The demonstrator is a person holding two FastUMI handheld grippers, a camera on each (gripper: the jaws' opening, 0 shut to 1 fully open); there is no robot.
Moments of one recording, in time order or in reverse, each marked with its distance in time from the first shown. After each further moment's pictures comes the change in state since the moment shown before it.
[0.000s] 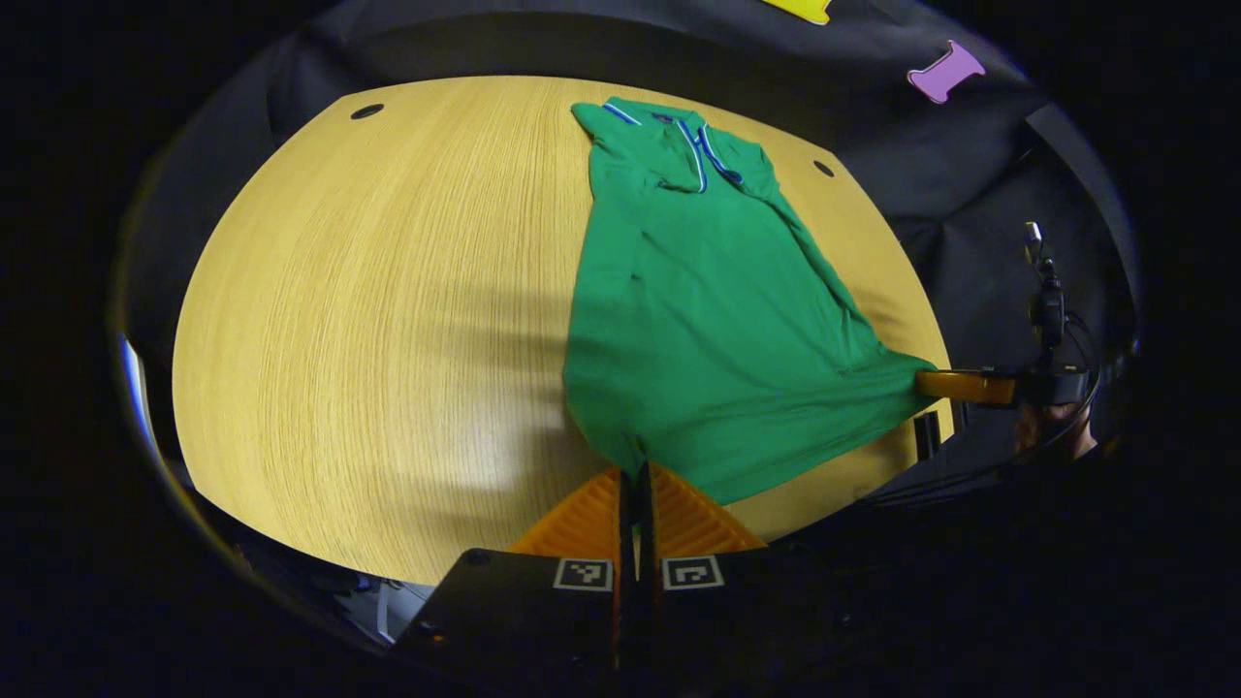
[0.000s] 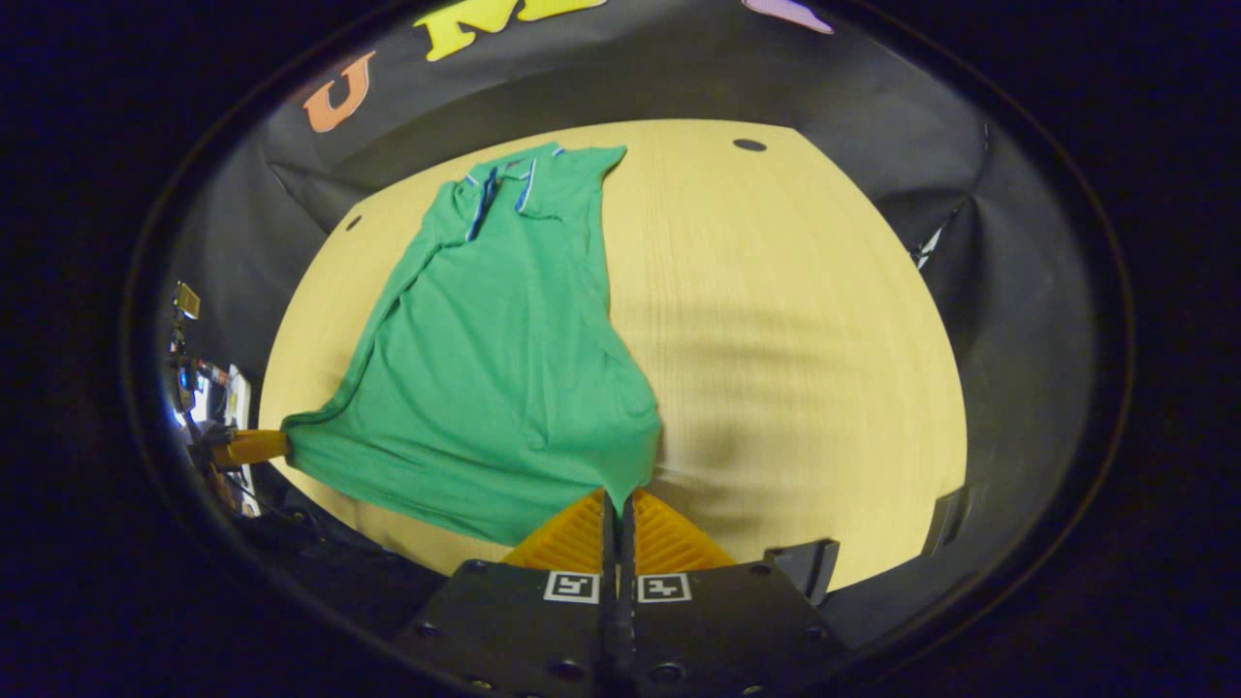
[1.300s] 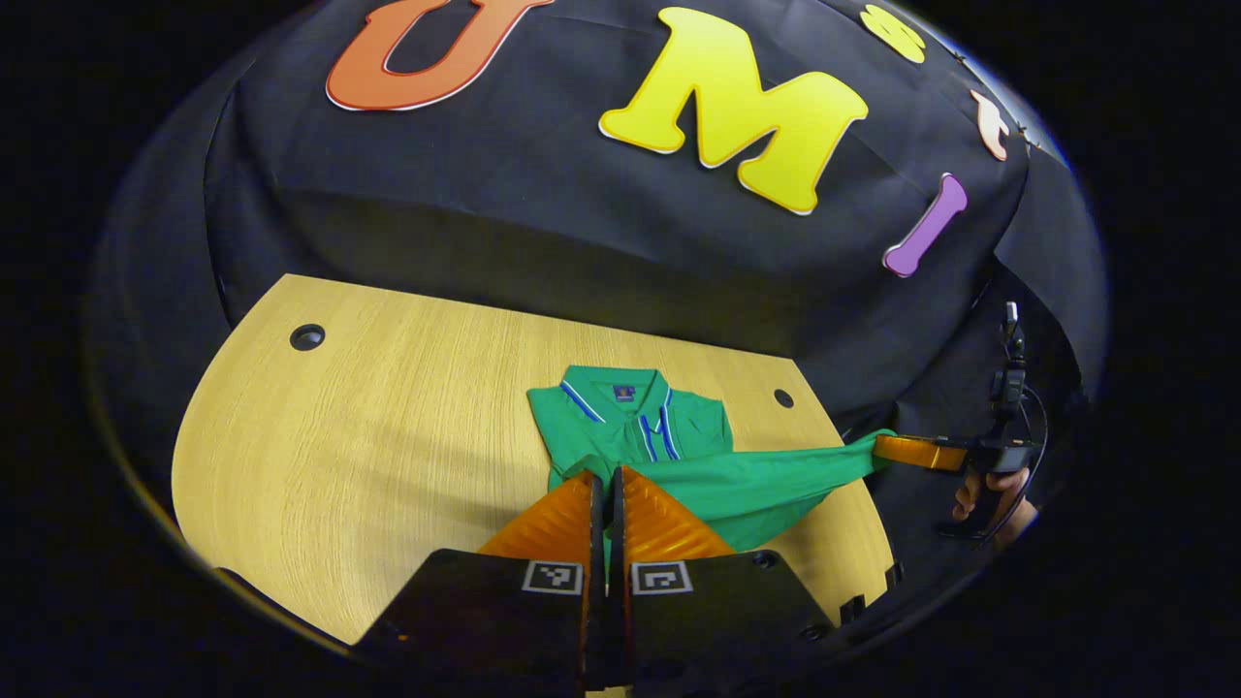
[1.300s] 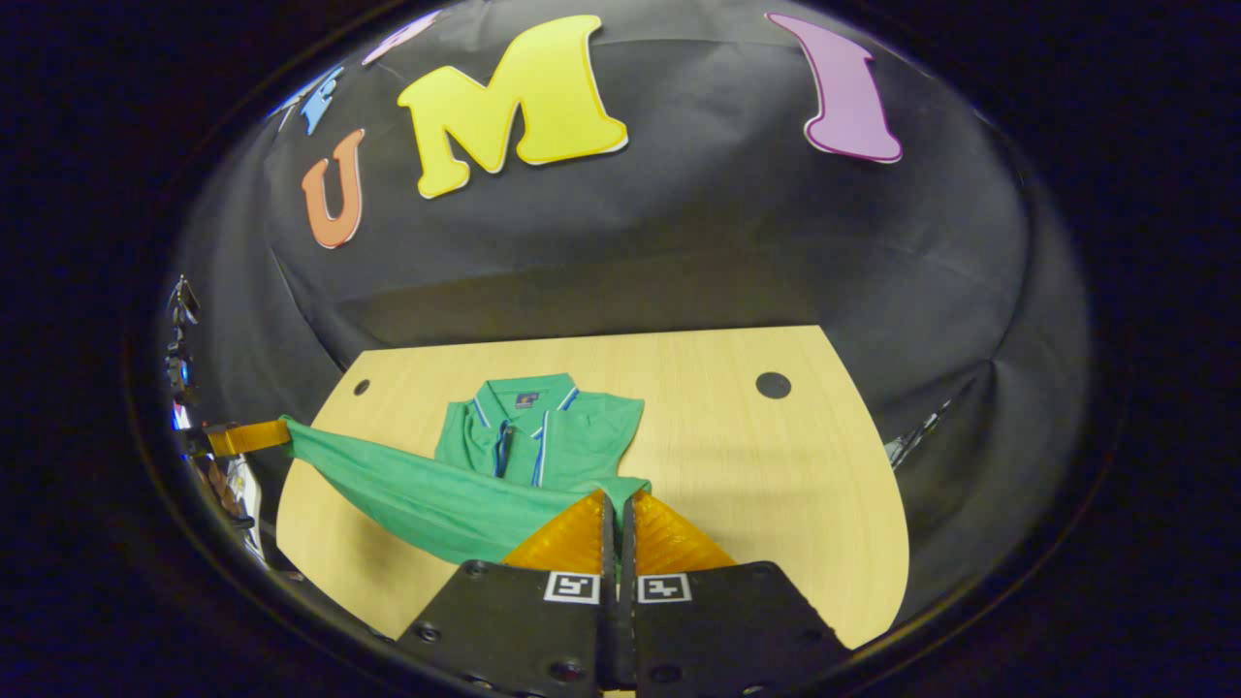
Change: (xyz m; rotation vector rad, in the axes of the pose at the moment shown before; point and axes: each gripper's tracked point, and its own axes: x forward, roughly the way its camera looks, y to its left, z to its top) left arm -0.015 -0.009 0.363 0.036 -0.473 -0.041; right arm -0.035 0.030 0.283 -0.033 -0.423 0.047
